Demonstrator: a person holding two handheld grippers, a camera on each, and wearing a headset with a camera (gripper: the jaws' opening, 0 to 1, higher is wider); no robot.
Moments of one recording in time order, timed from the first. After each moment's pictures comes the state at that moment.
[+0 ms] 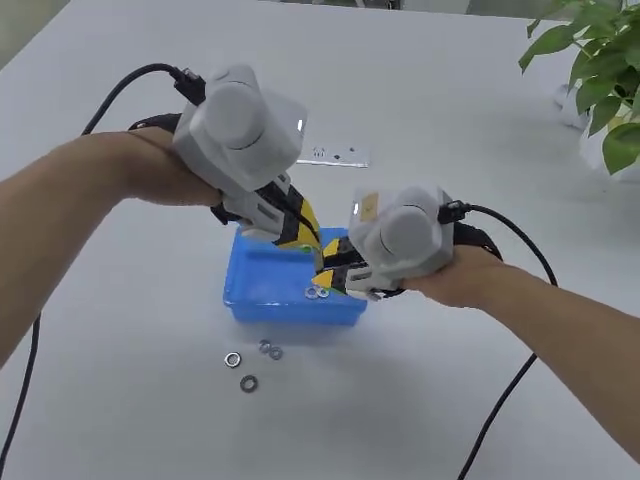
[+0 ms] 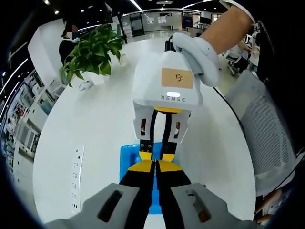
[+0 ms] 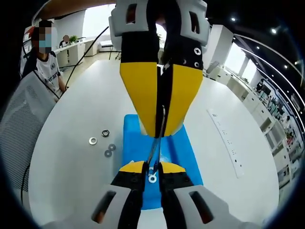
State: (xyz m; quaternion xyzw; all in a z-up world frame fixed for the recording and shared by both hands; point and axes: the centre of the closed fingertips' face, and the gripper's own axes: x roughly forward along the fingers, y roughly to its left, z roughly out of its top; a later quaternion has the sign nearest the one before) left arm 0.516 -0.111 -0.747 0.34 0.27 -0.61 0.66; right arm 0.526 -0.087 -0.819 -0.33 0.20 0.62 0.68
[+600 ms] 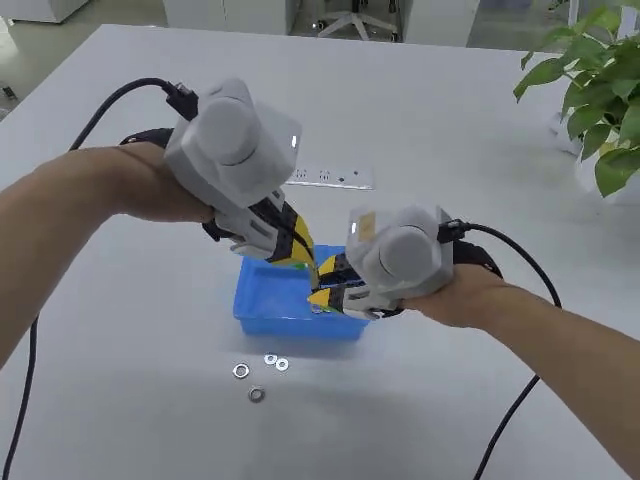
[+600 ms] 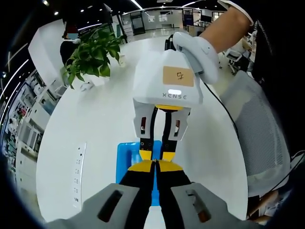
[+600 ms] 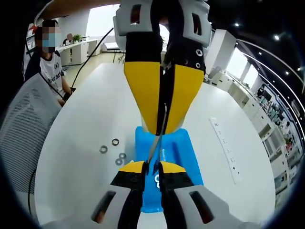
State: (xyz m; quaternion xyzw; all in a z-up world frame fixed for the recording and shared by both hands) left arm 0.492 -0.102 -0.727 0.35 0.28 -0.60 0.66; right arm 0.502 -0.078 -0.798 -0.34 0.19 0.63 0.68
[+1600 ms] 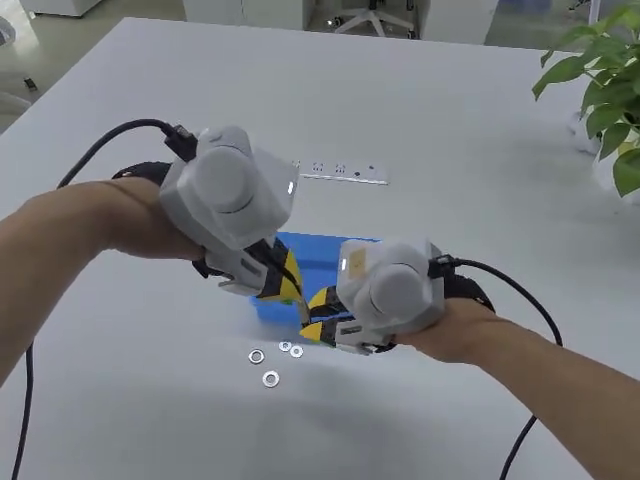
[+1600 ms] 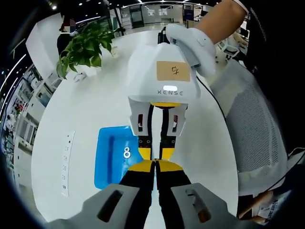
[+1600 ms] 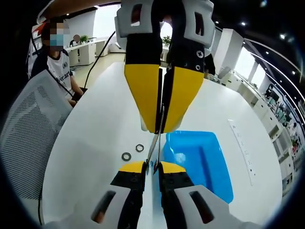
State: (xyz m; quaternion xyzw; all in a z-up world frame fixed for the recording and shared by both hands) left arm 0.447 -0.078 -0.755 0.36 0.31 -0.60 0.65; right arm 0.452 -0.058 -0.824 -0.33 0.20 0.66 0.65
